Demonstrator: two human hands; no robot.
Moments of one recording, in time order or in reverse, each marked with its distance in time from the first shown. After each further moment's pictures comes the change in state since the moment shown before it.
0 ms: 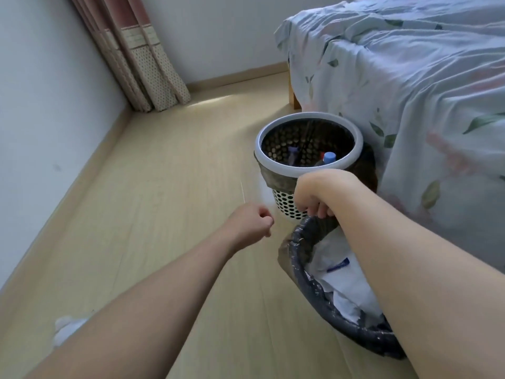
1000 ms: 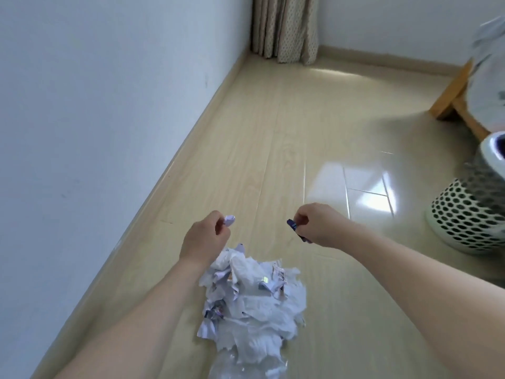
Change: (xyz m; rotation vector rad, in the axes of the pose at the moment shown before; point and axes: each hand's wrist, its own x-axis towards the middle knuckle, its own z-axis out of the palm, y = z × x) left_hand -0.180 -0.501 -0.166 -0.182 0.584 -0.271; right_hand 0.012 -0.398 0.255 -0.073 0.107 -0.431
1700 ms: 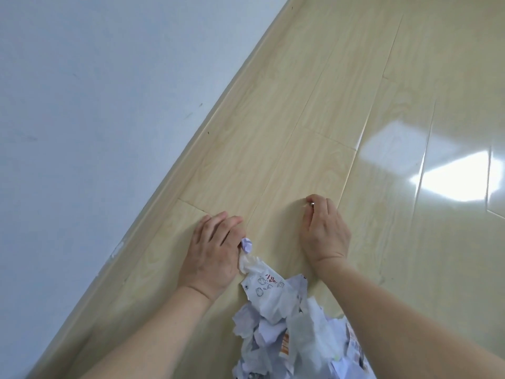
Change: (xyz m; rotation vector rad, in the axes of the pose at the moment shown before) left_hand 0.064 -0.161 0.053 0.516 0.139 0.265; right_hand 0.244 -0.023 0.172 -0.089 0.431 -0.055
